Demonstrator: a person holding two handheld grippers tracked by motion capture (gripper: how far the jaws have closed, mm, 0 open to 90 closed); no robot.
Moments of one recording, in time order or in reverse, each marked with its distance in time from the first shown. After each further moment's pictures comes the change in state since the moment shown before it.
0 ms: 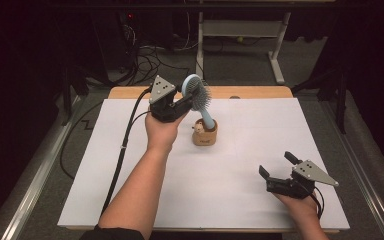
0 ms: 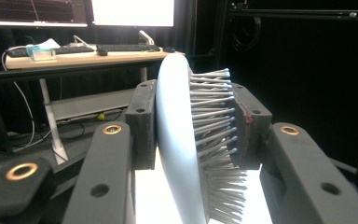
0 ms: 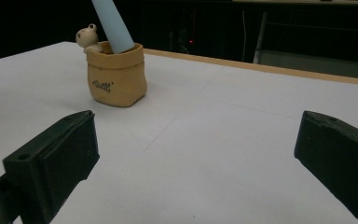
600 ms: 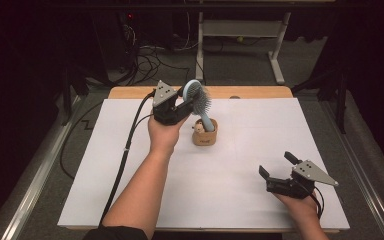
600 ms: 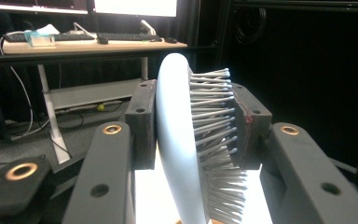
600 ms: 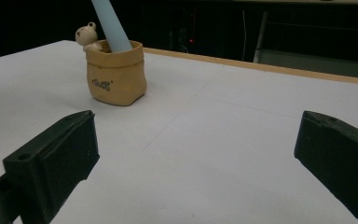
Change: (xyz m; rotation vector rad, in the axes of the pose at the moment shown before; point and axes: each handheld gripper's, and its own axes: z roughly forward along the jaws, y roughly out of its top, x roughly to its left) left arm 0.004 -0.019 0.011 0.029 0.004 -0.027; right arm 0.000 -0.001 0.001 0.004 0.001 -0.003
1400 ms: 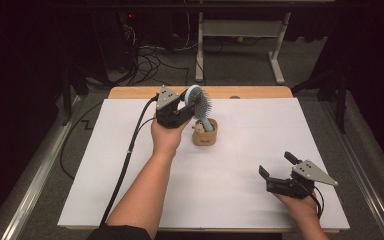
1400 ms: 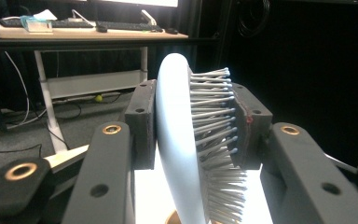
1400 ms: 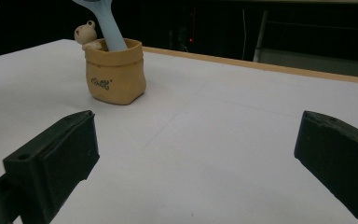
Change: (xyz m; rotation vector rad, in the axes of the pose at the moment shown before) left arm 0.002 -0.017 0.010 0.024 0.001 -0.024; right arm 0.000 -0.001 0.001 0.002 -0.001 -0.001
